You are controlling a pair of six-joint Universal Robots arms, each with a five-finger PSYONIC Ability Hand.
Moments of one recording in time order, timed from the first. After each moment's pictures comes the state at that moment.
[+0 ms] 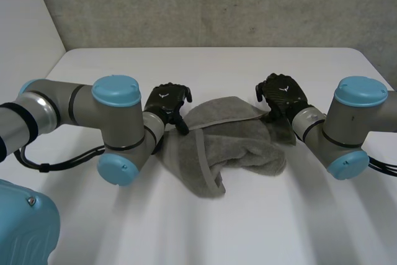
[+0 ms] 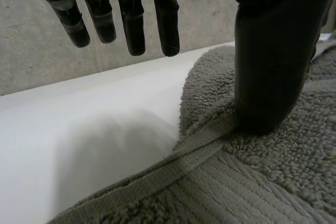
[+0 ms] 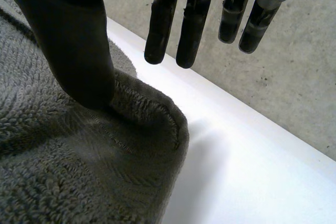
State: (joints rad) left arm 4.15 -2.48 -0.98 3.23 -1.55 3.06; right arm 1.87 -0.74 1.19 -0.29 1.26 2.89; left_hand 0.45 0.45 0.22 0.23 0.29; right_hand 0.72 0.73 0.22 0.25 0.52
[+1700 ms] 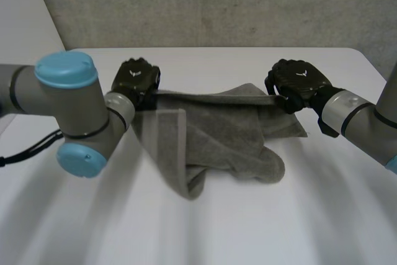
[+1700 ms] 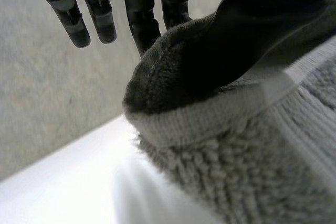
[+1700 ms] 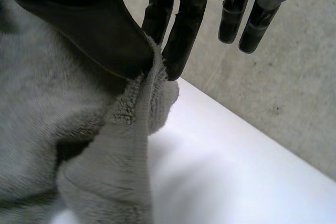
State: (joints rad) left arm 4.25 -2.23 -1.18 3.28 -1.54 3.30; right arm 1.78 -1.08 1.35 -0.08 1.05 2.85; left_hand 1.26 1.33 0.22 0.23 1.13; right_hand 1.32 1.32 0.22 0.25 1.16
